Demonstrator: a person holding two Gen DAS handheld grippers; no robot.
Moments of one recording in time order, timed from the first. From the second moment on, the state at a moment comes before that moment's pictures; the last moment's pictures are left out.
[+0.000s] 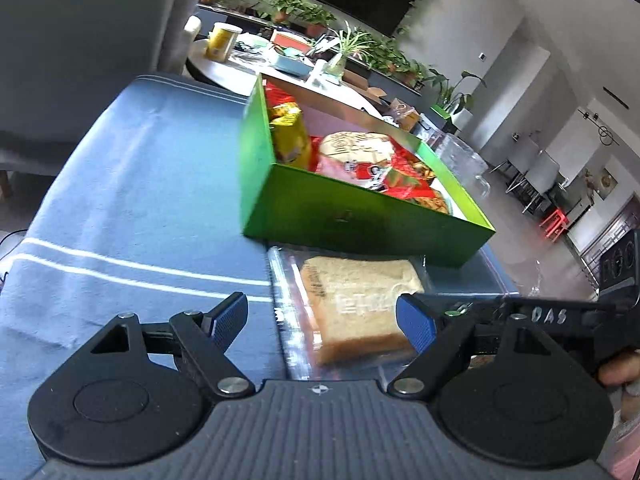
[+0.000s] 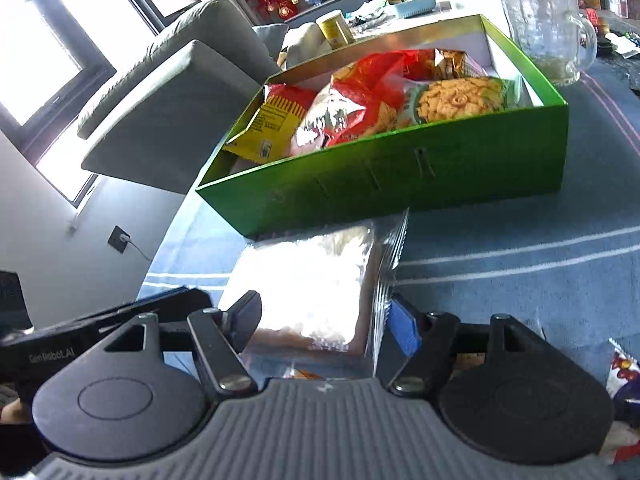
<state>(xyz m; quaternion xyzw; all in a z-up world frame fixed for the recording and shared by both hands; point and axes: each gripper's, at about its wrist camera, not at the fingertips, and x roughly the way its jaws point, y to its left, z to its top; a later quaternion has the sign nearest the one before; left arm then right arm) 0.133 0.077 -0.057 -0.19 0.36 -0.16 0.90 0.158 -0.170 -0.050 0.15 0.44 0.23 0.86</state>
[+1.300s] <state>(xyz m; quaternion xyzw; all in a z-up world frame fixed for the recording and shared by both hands) 0.131 0.032 -0.057 -0.11 0.36 -0.18 0.91 0.162 -0.163 -0.052 0.16 0.44 0.24 0.85</state>
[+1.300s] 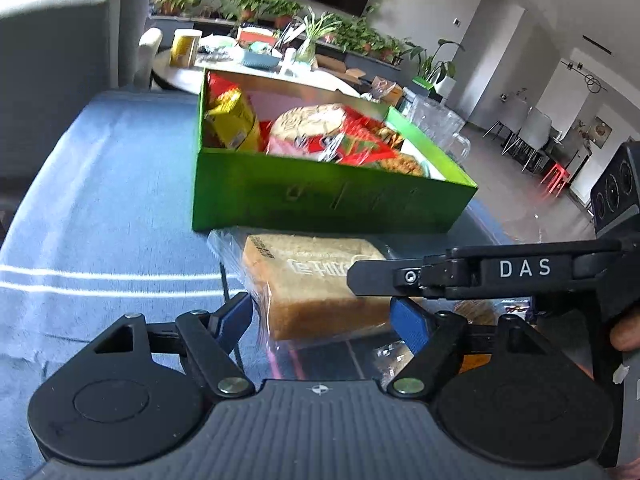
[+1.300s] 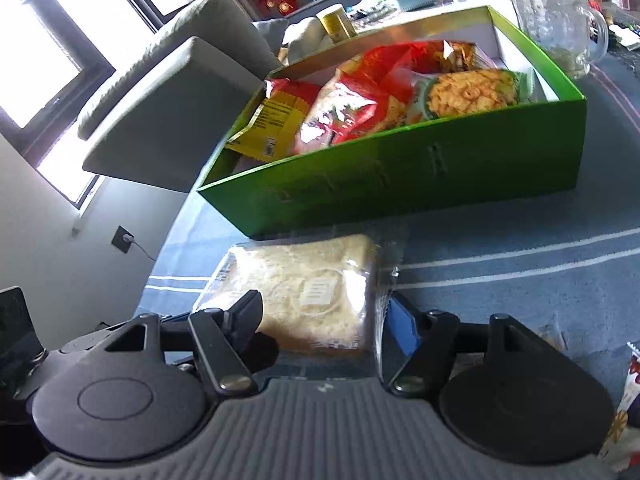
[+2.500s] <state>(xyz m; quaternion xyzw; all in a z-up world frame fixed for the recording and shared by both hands) 0.207 -0.013 0.032 -0.03 0.27 -0.18 0.95 0.207 -0.194 0.024 0.21 0.31 0.22 0.90</state>
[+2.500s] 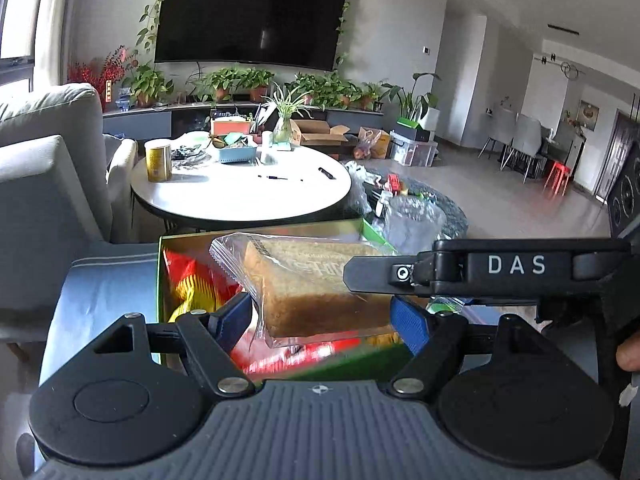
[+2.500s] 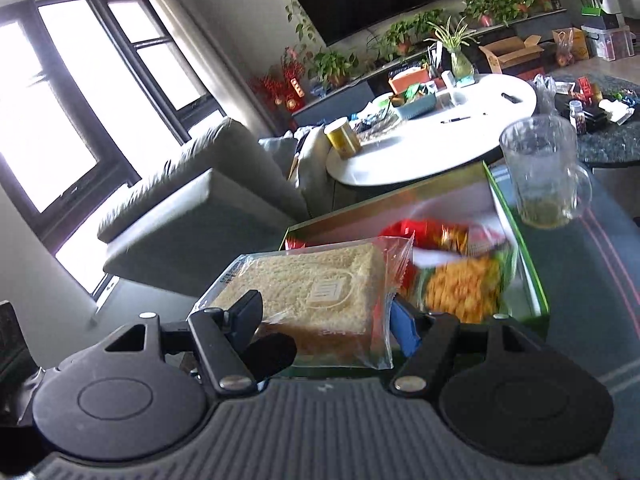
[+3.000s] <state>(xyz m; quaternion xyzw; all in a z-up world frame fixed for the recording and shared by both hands) 0.279 -0.015 0.011 -0.01 0.29 -0.16 0.94 0.259 -0.178 0.024 0.16 0.29 0.19 0.92</state>
